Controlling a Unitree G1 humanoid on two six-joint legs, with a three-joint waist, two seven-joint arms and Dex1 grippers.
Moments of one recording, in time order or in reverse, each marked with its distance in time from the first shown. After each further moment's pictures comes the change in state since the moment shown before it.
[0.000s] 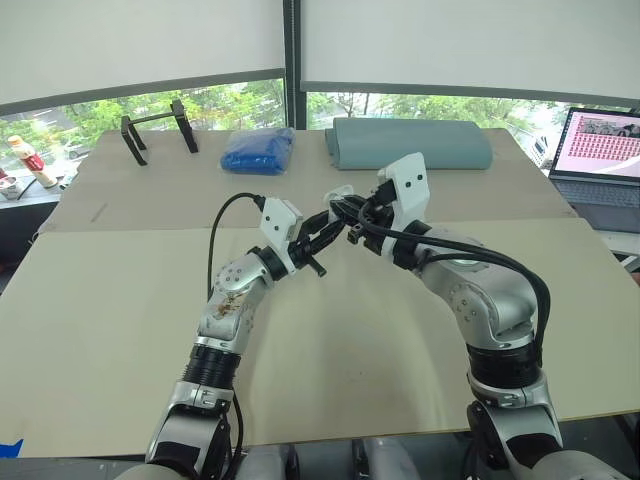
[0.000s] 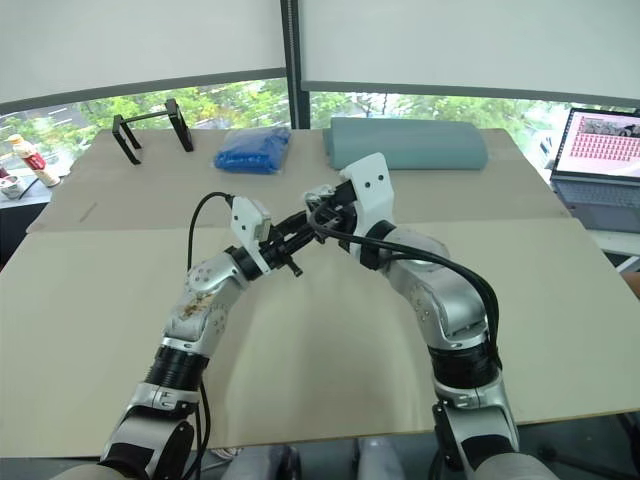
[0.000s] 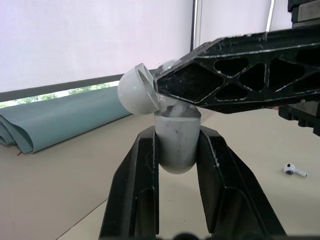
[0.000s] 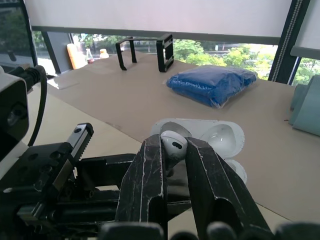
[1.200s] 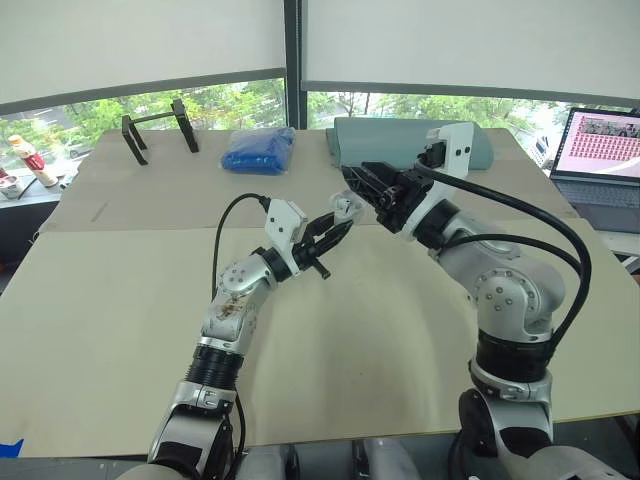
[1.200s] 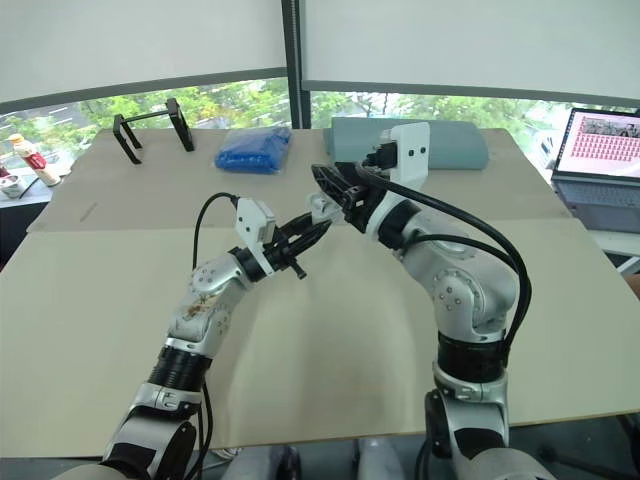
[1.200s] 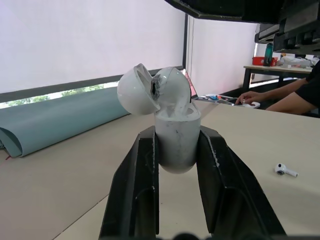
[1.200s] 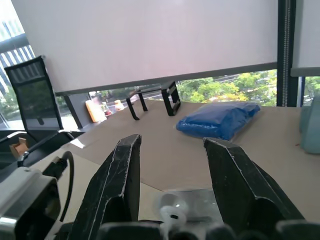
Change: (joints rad) left arm 0.000 0.000 -0.011 0.000 -0.001 -0.004 -0.018; right arm -0.041 0.033 -0.205 -0.022 0.209 0.042 -0.048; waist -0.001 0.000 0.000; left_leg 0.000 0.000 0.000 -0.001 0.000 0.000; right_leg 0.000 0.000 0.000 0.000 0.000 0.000
